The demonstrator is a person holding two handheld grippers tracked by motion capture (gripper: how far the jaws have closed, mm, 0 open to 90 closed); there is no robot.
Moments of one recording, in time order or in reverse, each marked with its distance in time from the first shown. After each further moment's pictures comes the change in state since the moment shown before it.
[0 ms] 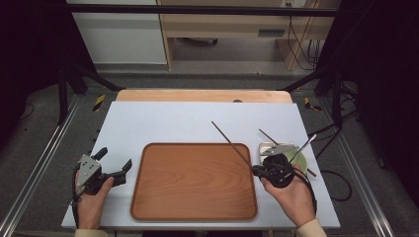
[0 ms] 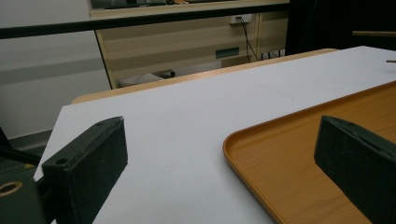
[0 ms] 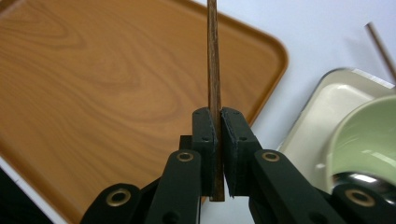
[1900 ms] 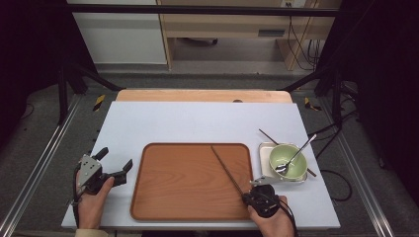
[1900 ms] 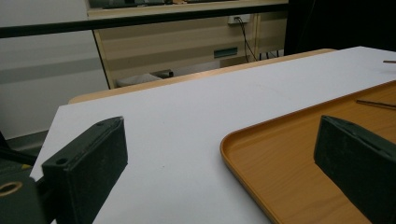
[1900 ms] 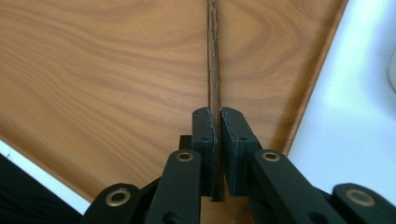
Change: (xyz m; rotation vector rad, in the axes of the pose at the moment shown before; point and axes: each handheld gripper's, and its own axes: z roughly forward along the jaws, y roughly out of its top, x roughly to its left) left arm -0.001 0.000 0.001 0.000 -0.008 -0.003; right arm 0.041 -0.069 0.043 0.053 -0.012 0.147
